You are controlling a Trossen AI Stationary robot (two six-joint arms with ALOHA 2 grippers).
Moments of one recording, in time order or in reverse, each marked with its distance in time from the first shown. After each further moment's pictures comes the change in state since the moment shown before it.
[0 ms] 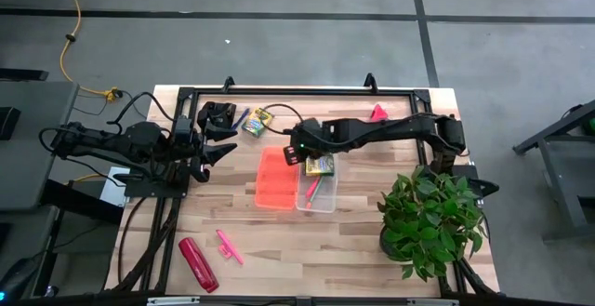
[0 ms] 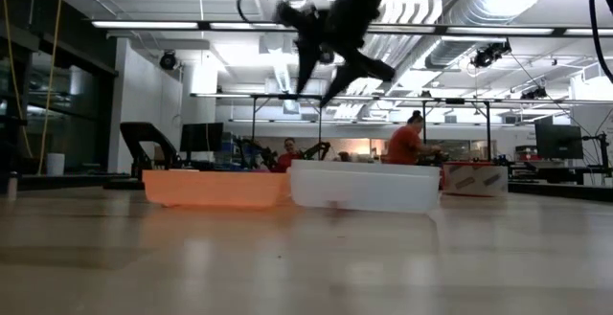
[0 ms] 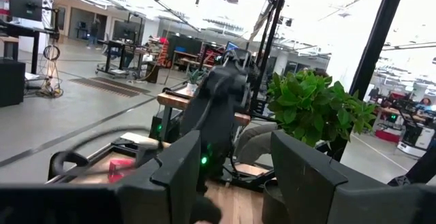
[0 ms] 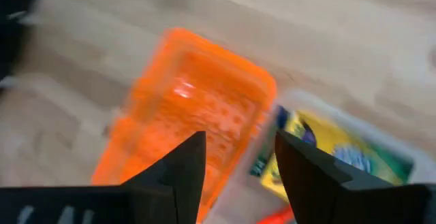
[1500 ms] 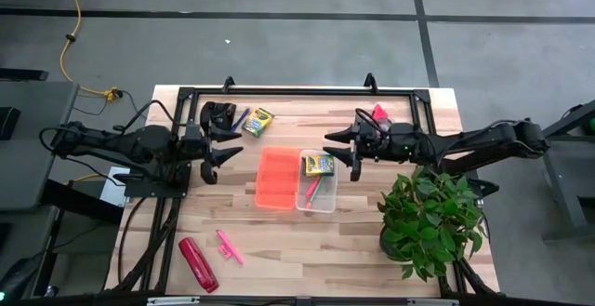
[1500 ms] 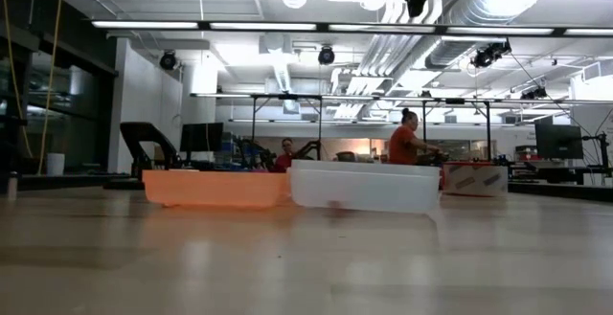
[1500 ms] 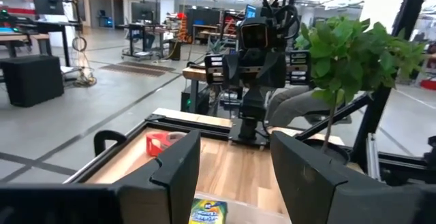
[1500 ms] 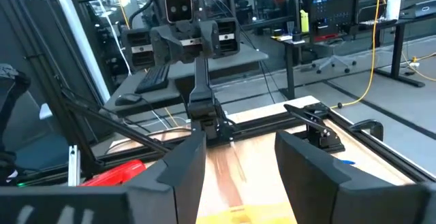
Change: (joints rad) left arm 0.000 0.025 0.000 -0.121 -0.061 0.105; right arm 0.080 -0.761 -0.869 1.143 -0.049 -0.824
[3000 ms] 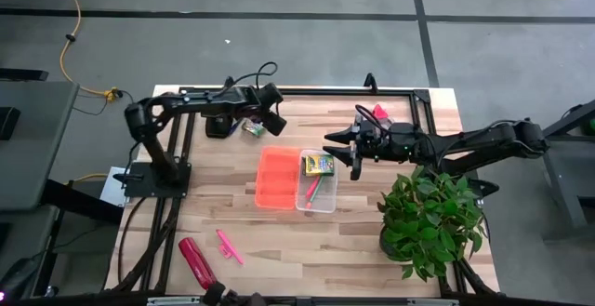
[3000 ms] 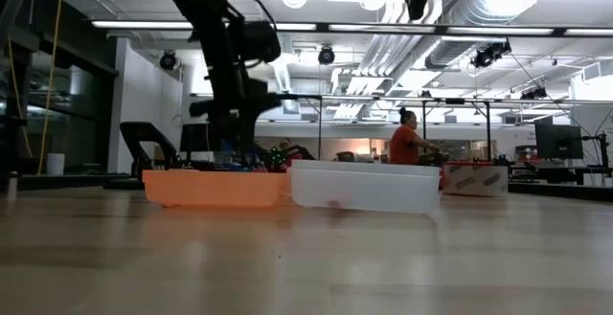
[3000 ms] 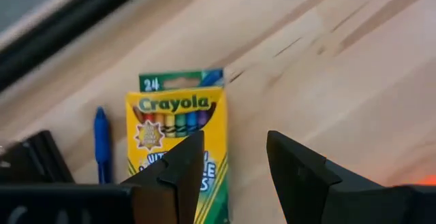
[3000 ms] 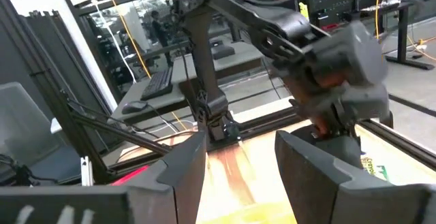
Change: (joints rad) left arm 0.675 1.142 0.626 -0.727 0.135 -0.332; right arm -0.001 0.001 0.001 -0.001 0.000 0.088
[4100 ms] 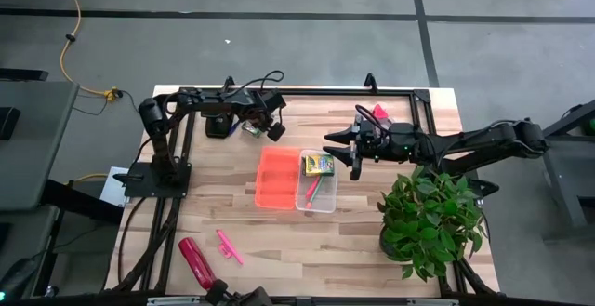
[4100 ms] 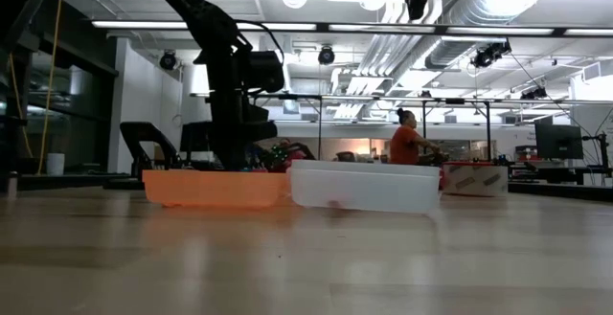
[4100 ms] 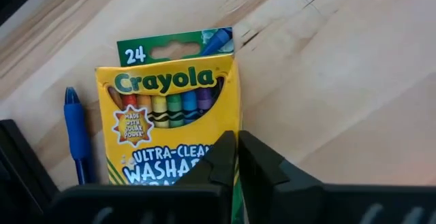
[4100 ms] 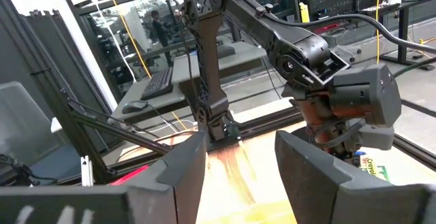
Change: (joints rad) left arm 0.020 0.116 0.000 -0.013 0.025 0.043; right arm 0.000 0.000 0.000 0.000 0.000 -0.002
